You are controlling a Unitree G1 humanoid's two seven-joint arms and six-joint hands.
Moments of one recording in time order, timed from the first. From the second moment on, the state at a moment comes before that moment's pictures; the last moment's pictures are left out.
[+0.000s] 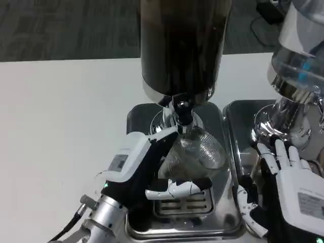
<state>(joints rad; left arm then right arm) -0.44 0.25 -0.51 1.19 0.76 -1.00 0.81 0.47 -0.13 0.38 -0.40 -1.15 0.33 -0.25</state>
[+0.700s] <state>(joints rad) -0.43 0.29 -0.53 1.19 0.79 -0.93 0.84 0.46 -0.15 0.38 -0.39 -1.13 0.32 -0.25</state>
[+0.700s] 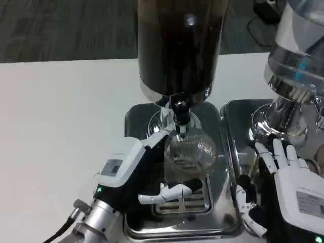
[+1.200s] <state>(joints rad) -0.37 0.34 -0.50 1.11 0.78 -0.92 0.80 0.44 -0.15 0.38 -0.36 -1.12 0.31 -0.25</state>
